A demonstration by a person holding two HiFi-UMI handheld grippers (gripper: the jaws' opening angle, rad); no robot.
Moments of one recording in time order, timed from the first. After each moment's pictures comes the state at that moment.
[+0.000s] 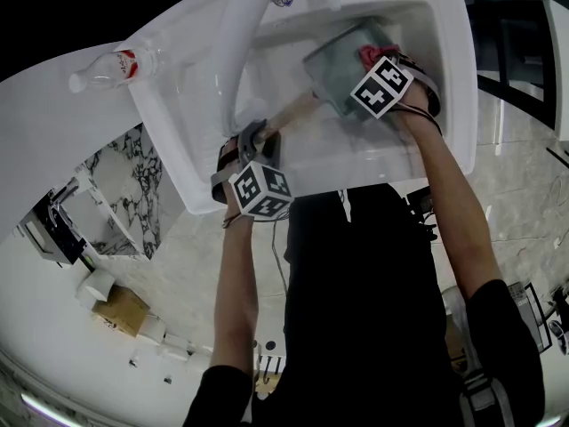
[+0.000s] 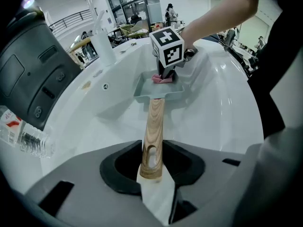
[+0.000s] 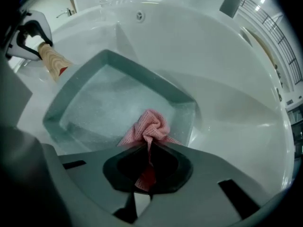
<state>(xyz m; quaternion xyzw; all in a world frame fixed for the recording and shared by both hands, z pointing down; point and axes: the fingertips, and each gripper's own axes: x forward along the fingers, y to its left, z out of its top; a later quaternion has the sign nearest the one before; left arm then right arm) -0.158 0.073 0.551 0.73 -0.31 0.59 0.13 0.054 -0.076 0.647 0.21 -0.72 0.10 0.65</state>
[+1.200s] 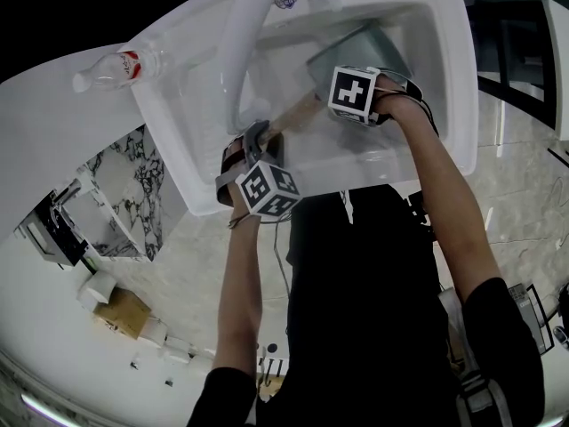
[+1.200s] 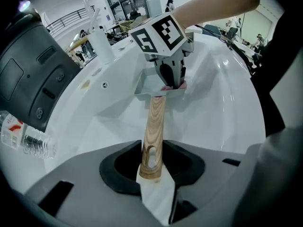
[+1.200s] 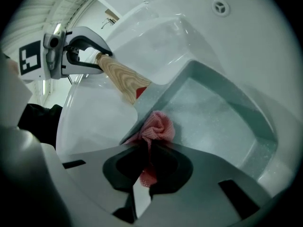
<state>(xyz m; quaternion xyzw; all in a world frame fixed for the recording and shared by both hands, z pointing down) -0.158 0.075 0.552 0.72 -0.31 0.61 0.13 -0.024 0.034 0.617 -0.13 -0.73 0.24 0.63</state>
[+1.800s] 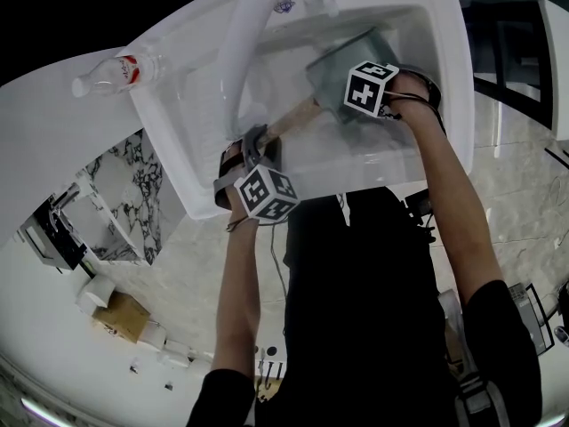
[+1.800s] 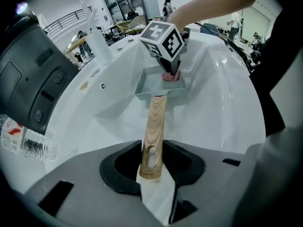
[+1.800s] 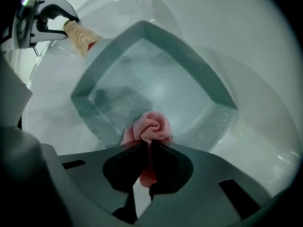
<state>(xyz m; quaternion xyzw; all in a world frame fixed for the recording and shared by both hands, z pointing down) -0.158 0.075 0.553 0.72 -0.30 0.62 0.12 0.066 -0.020 0.647 -0.02 -0.64 0.13 0.75</state>
